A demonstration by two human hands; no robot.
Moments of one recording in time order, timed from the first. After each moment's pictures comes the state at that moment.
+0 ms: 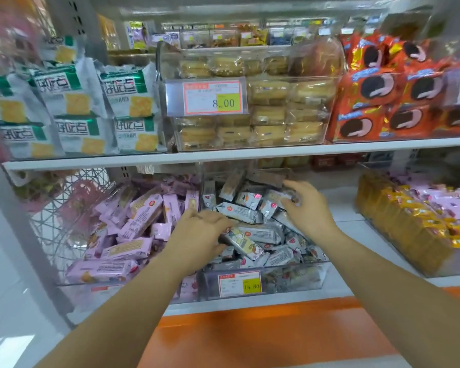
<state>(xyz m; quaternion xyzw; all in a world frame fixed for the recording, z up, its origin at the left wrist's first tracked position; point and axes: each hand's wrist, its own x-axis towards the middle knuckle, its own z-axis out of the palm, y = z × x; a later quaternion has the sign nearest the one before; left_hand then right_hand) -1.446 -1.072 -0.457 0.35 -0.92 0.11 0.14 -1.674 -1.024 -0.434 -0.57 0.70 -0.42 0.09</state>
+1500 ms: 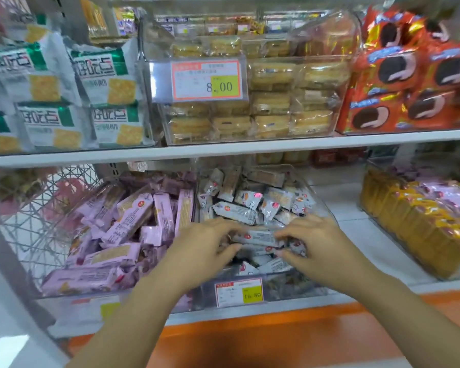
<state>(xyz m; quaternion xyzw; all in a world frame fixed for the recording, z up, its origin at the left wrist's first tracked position) -1.456 -1.054 -0.445 0.38 -0.90 -0.12 0.17 -1.670 -0.977 -0.452 -0.76 0.61 -0.21 -0.05</state>
